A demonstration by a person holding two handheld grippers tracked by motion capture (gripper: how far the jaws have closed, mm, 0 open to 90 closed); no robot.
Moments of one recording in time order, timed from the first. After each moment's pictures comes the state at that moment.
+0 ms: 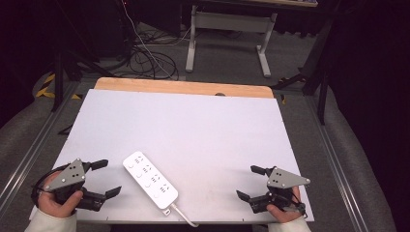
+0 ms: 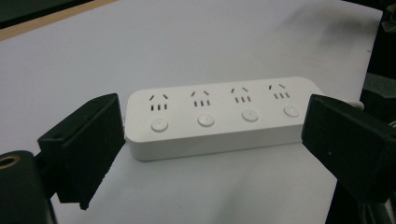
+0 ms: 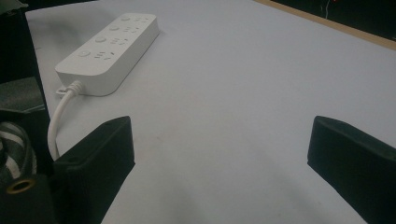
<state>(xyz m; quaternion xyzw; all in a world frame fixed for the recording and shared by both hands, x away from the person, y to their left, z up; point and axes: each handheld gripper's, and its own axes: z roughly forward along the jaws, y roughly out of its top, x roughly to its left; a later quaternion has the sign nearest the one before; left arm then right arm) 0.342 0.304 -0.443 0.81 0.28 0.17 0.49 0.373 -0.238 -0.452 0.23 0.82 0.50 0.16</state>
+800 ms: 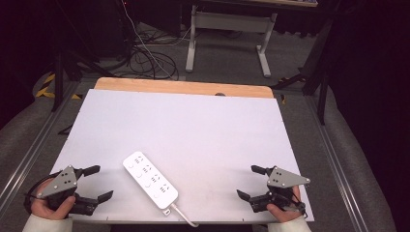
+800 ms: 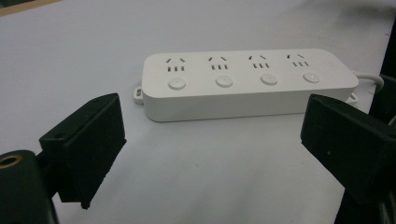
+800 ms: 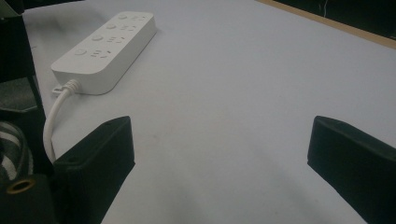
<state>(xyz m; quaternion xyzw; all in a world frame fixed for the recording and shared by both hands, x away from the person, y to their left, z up) 0.335 0.326 -0.469 0.80 0.29 0.17 0.49 0.375 -0.239 -0.453 0.24 0.82 0.50 0.17</state>
